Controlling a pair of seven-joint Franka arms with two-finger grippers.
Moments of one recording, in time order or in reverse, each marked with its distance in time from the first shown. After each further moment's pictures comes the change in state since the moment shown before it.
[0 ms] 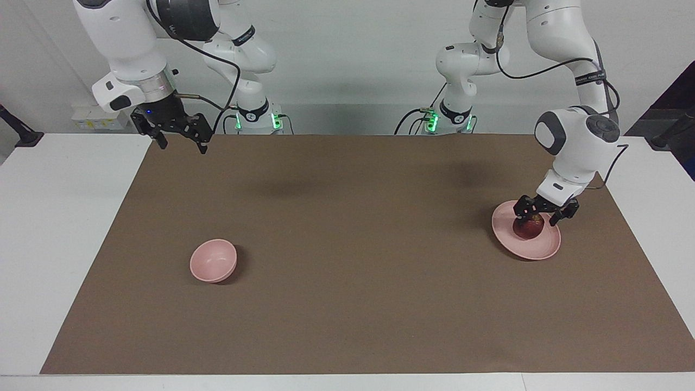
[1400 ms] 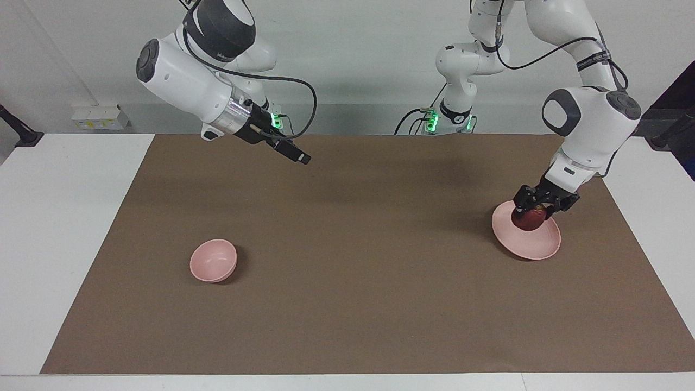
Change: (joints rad) left arm -0.046 -0.092 -0.035 0.122 -0.200 -0.185 -0.036; right arm 0.166 0.103 0.012 -0.057 0.696 0.103 0.825
